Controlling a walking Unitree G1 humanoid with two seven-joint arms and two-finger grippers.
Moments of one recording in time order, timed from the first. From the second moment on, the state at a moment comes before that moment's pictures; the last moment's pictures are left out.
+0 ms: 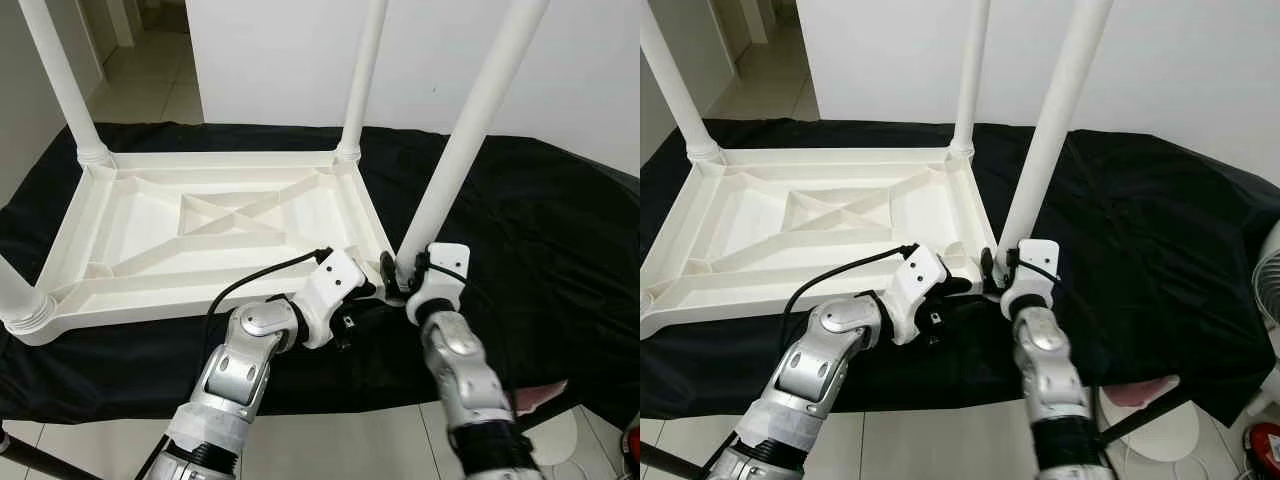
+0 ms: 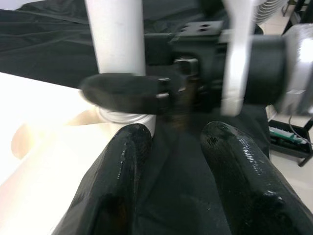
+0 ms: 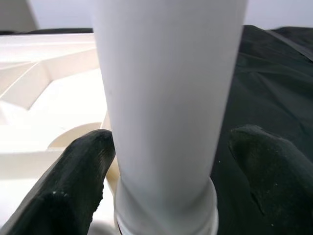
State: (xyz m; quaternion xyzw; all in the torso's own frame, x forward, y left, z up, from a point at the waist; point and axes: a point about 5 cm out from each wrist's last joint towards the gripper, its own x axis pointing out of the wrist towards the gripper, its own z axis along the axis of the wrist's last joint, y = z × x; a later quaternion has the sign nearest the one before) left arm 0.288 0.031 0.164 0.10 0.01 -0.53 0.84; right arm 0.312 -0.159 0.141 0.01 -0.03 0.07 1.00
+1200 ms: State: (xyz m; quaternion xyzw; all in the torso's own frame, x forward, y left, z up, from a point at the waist) left arm 0.296 0.030 0.171 0.11 0.00 -0.49 0.87; right arm 0.359 -0.173 0.145 -0.10 0.02 0.32 0.94
